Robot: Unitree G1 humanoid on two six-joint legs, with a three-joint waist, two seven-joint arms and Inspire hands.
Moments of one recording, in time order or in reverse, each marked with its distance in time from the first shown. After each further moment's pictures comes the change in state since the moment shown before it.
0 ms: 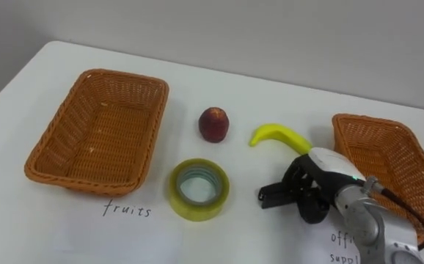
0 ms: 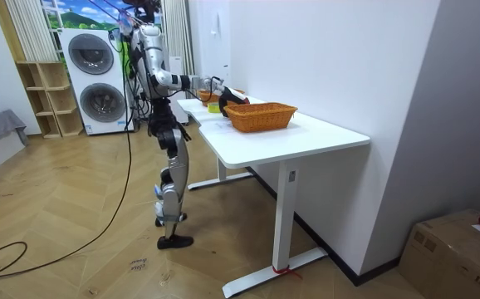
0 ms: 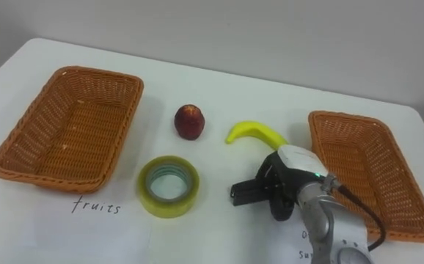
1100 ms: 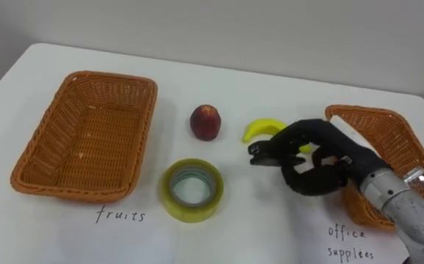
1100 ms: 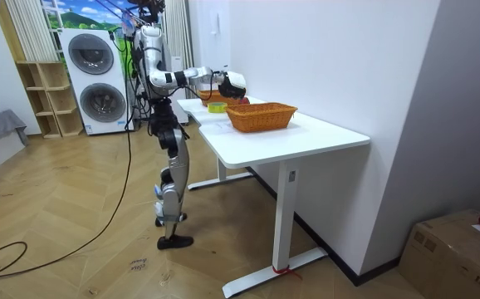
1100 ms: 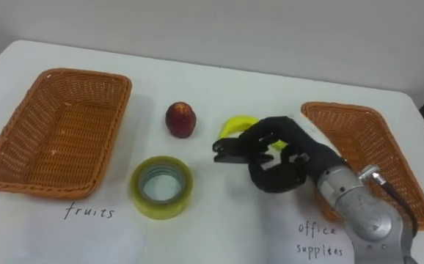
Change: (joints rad) left arm 0.087 -0.018 0.075 -0.004 -0.008 -0.108 0.059; right arm 0.051 -0.028 -0.279 -0.203 0.638 -0.186 -0.044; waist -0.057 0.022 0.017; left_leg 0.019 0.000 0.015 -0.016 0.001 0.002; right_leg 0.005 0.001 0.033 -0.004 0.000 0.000
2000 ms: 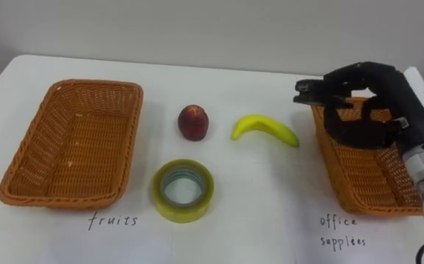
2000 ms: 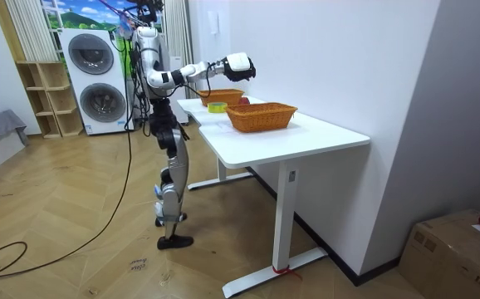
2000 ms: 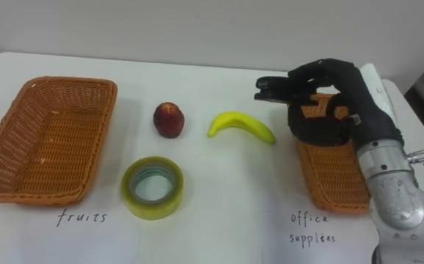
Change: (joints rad) left arm -0.008 -0.014 0.012 0.059 0.000 -0.003 -0.032; right arm -0.053 -0.050 -0.089 0.005 0.148 -0.081 -0.287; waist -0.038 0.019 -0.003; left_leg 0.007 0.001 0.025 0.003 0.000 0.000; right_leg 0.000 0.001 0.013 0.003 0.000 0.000
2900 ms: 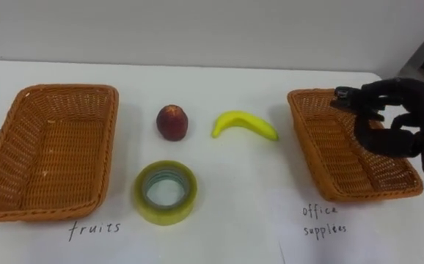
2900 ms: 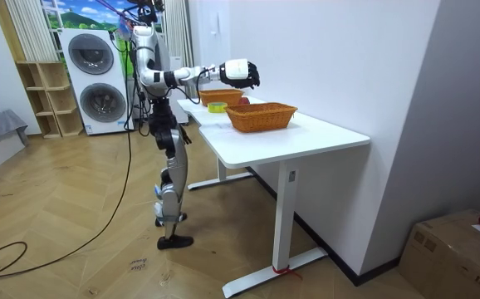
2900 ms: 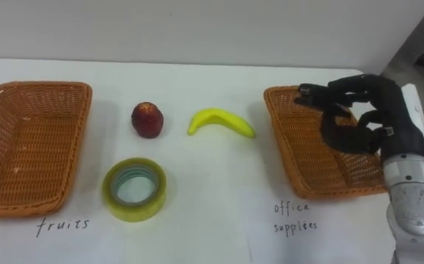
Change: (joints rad) left arm 0.002 -0.012 0.022 0.040 0.000 0.004 -0.006; right arm 0.006 -0.014 -0.076 0.183 0.042 -0.001 -0.095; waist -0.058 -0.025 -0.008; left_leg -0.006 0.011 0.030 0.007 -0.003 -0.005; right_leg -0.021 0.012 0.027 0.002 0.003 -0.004
